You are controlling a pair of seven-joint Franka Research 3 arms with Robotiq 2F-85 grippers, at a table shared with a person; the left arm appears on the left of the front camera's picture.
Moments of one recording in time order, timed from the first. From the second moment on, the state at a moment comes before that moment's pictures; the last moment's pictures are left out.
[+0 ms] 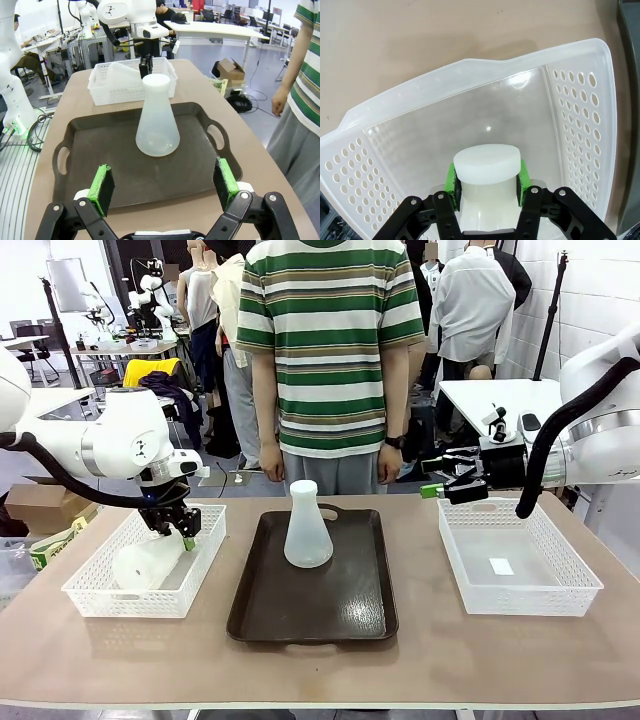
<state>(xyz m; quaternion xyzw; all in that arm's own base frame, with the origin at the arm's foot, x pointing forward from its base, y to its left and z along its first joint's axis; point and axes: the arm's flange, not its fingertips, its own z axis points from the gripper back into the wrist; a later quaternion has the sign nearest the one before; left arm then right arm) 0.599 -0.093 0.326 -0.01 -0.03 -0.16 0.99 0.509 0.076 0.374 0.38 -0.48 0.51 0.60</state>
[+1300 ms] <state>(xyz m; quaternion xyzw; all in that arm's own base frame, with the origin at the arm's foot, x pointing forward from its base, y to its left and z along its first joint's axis) 0.599 -0.093 0.326 -0.01 -0.03 -0.16 0.99 0.509 0.076 0.374 0.38 -0.48 0.51 0.60</state>
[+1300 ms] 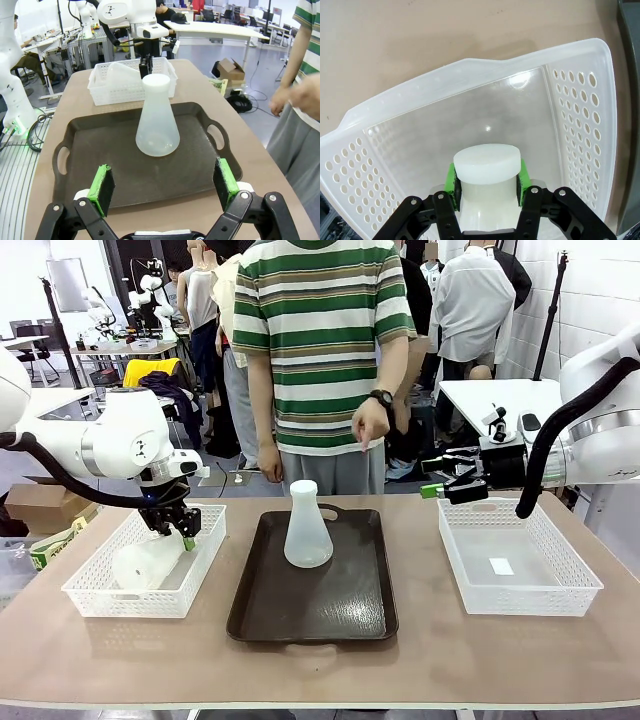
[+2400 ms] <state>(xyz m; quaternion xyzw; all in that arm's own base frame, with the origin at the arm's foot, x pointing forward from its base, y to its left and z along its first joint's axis) 0.599 -0.093 0.326 -0.01 -0.03 -0.16 0.99 0.509 0.076 0.374 0.38 -0.48 0.51 0.60</state>
